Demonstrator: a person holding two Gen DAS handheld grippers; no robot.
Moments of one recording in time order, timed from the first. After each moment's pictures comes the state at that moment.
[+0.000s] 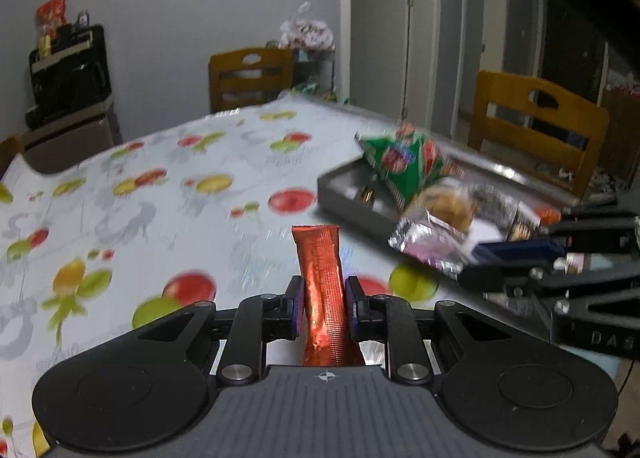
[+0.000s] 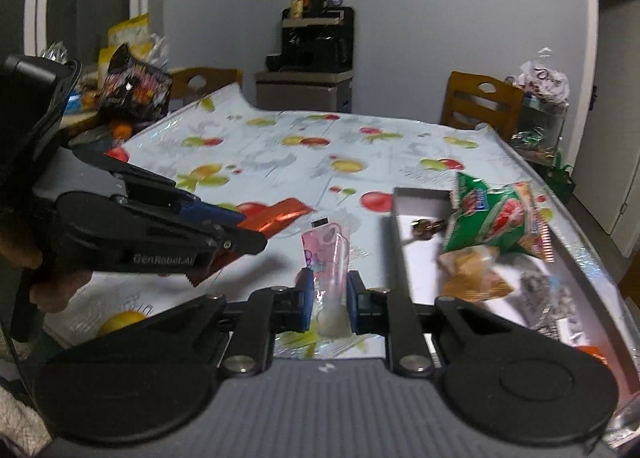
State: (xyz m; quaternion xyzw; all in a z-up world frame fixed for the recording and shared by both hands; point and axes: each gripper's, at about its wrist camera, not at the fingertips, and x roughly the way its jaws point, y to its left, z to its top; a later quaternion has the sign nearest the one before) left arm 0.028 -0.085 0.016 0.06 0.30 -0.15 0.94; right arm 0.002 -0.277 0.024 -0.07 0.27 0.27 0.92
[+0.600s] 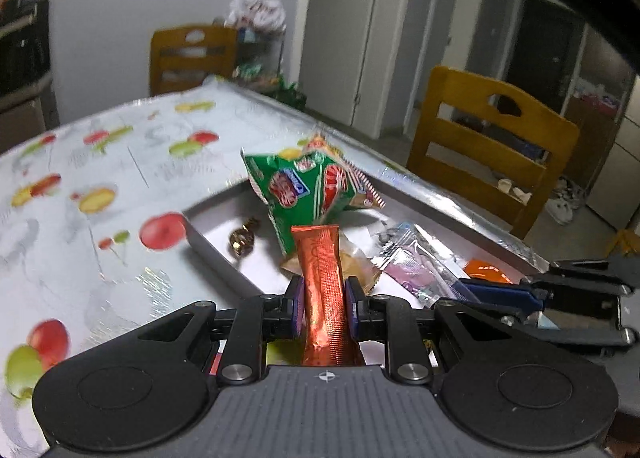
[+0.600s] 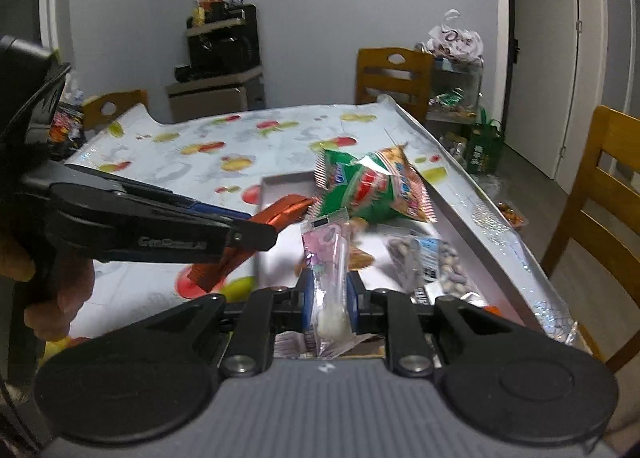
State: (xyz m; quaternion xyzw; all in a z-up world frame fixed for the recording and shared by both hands) left arm 0.099 -0.181 0.009 0.01 0.35 -0.21 0.91; right arm 0.035 -0.366 0.023 -0.02 0.30 0.17 0.94
